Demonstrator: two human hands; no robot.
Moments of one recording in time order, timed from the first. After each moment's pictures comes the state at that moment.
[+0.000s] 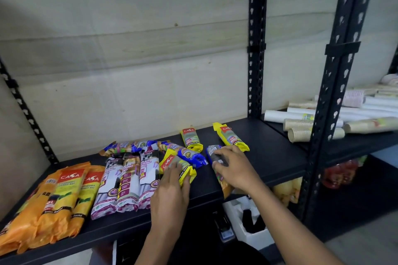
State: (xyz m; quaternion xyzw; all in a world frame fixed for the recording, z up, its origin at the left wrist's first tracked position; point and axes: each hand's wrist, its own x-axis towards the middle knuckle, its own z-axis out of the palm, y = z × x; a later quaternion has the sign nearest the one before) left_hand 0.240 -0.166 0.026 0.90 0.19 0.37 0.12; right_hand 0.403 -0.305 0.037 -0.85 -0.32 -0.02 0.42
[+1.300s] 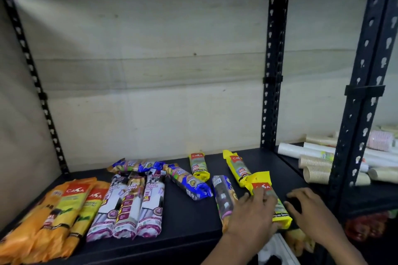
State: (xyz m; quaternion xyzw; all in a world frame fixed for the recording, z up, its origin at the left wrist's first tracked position) left_hand 0.356 -0.286 0.051 0.98 -0.06 0.17 0.04; right_hand 0.499 -0.448 -0.002 -0.92 -0.26 -0.13 0.25
